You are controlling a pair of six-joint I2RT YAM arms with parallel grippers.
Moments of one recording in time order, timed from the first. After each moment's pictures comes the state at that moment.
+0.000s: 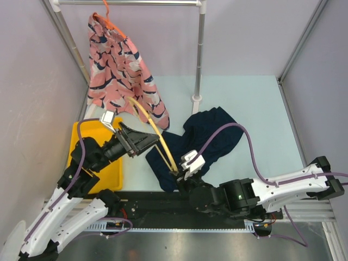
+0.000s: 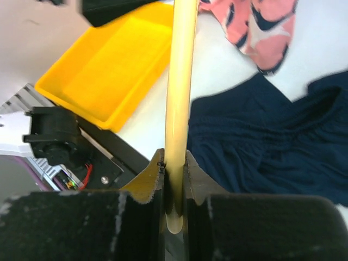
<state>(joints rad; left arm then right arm) -0.64 0.56 0.82 -0.26 0.28 -1.22 1.76 1.18 1.06 -0.24 1.01 0.50</state>
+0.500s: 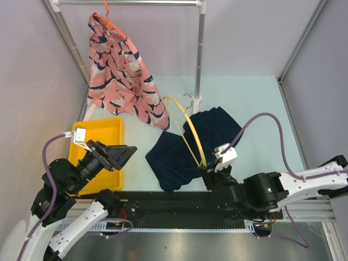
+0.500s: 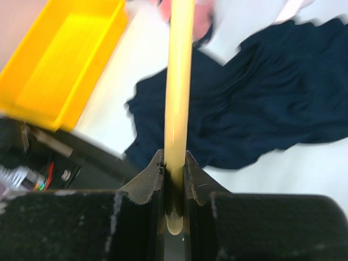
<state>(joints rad) -0.64 0.32 0.94 -0.63 0.04 -0.80 1.80 0.97 1.05 -0.84 1.11 0.95</state>
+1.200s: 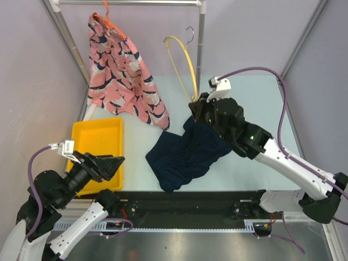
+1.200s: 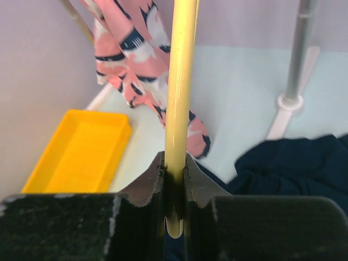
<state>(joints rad) -0.64 0.23 1.04 -0.93 -0.07 -0.69 0.94 1.19 1.32 -0.29 0.47 0.39</state>
